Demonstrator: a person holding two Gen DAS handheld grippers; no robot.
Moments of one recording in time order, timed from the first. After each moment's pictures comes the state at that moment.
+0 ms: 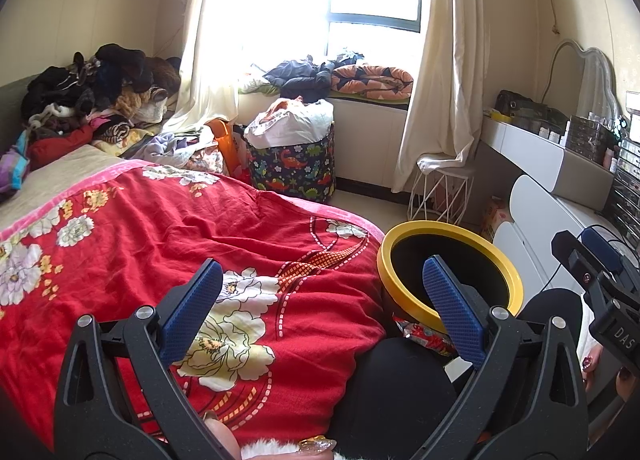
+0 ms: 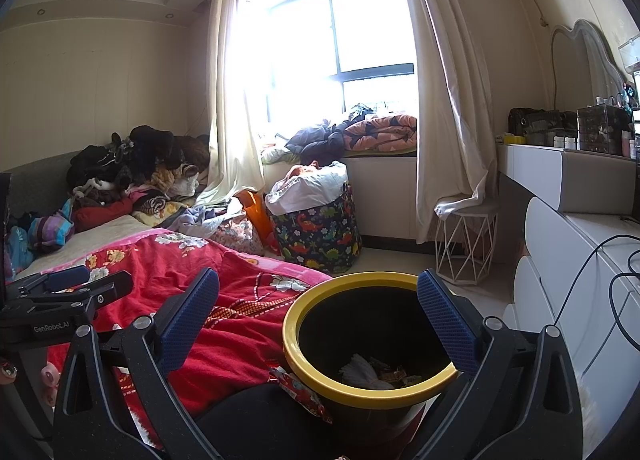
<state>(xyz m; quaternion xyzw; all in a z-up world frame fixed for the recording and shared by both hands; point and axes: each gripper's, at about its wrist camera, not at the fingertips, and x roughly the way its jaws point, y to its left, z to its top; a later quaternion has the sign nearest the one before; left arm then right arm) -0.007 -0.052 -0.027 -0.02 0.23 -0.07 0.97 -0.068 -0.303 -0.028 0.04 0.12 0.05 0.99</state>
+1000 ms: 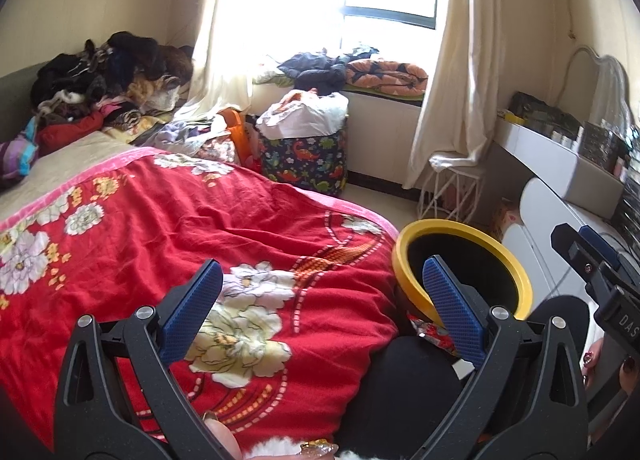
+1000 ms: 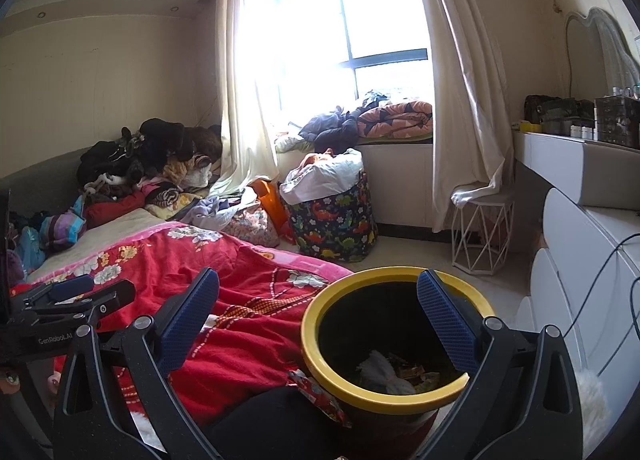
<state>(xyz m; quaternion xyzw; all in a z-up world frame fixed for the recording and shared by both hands) 0.000 -0.028 -0.024 -0.04 0.24 -0.04 0.97 -0.041 -0.285 -0.022 0.05 0.15 0.08 0.98</state>
